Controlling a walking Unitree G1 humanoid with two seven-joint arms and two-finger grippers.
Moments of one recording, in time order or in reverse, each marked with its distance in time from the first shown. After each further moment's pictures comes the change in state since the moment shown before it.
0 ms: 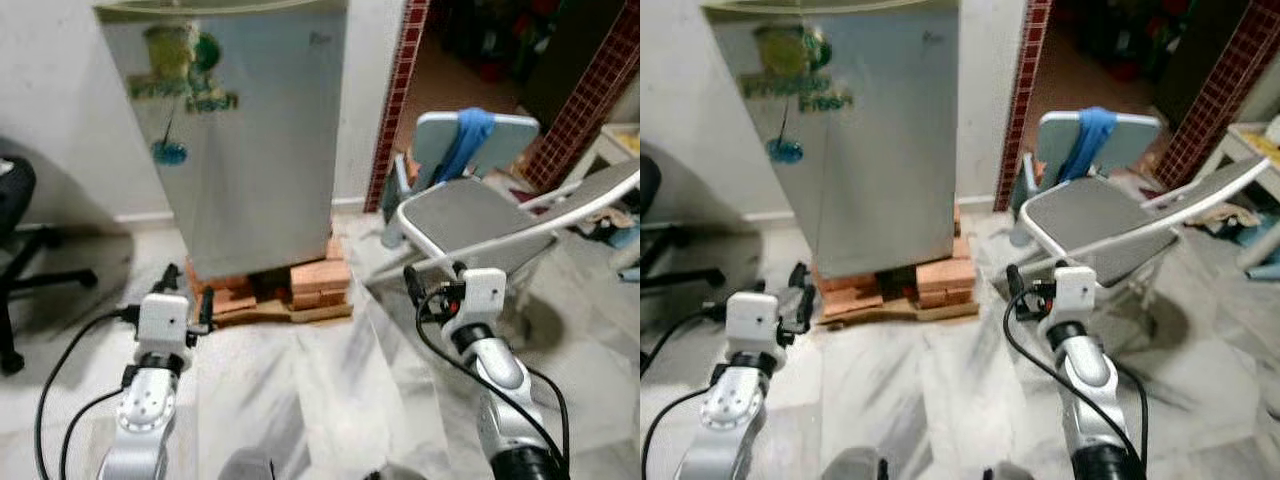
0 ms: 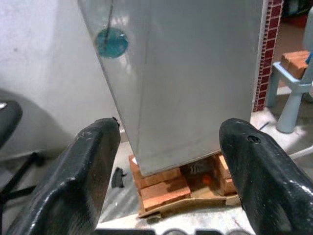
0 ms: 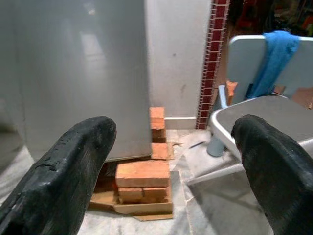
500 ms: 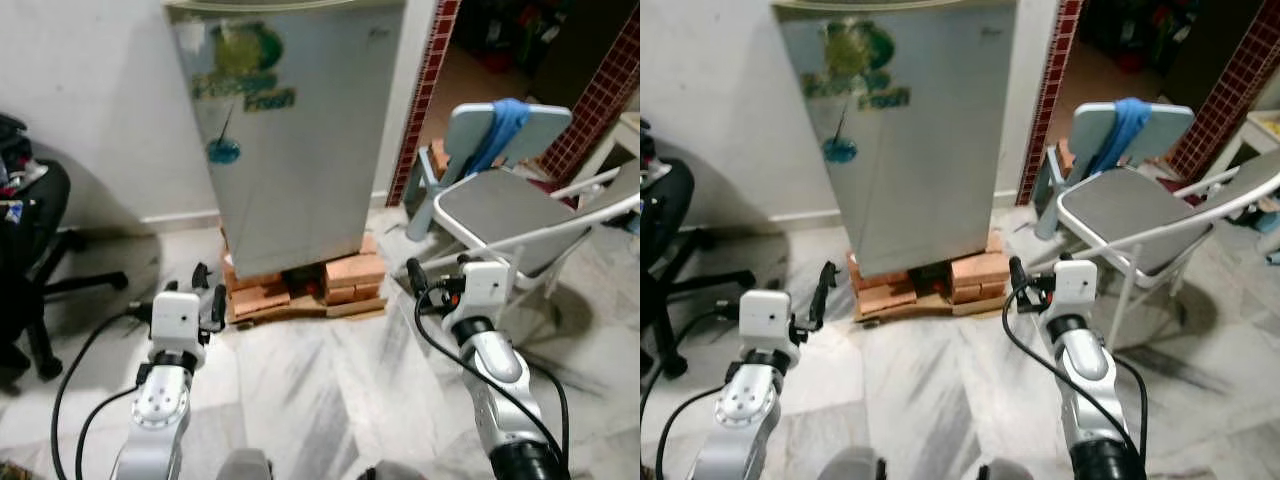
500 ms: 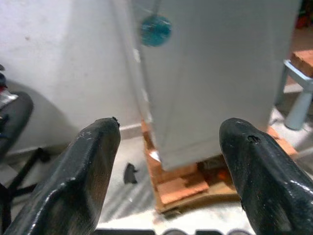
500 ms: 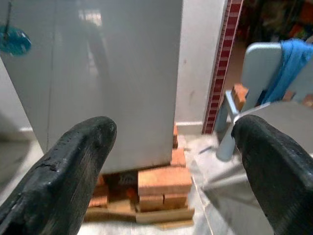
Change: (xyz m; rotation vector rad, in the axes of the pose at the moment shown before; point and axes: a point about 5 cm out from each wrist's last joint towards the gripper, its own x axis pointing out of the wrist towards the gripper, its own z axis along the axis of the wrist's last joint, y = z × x) left arm 0.004 -0.008 0.004 -0.028 0.001 0.005; right arm 0.007 -0.003 0.013 -0.041 -0.044 -0.034
